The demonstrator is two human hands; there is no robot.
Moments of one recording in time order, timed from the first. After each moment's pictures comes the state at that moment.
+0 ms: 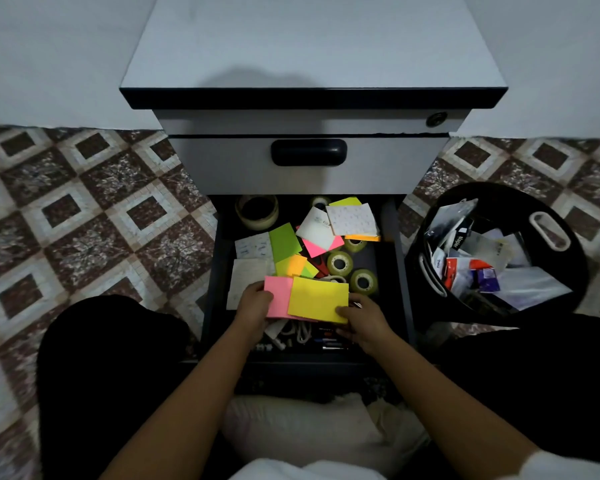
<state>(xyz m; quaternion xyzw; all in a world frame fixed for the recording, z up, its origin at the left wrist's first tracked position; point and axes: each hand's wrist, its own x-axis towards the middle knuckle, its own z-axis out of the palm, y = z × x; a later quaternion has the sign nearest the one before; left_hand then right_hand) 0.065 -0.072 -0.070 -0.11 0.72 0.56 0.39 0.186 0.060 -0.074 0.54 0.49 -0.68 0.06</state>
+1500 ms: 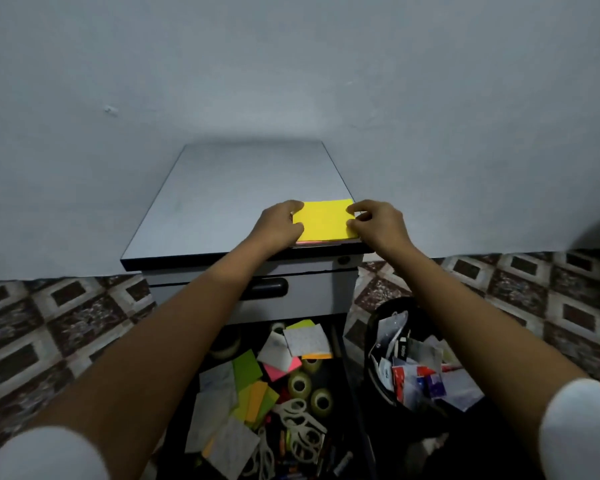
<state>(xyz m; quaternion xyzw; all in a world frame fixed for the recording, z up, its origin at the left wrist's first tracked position) -0.003 0.099 0.202 0.42 0.83 0.36 0.11 0.129 0.226 0.200 0.32 0.83 -0.35 -0.28</state>
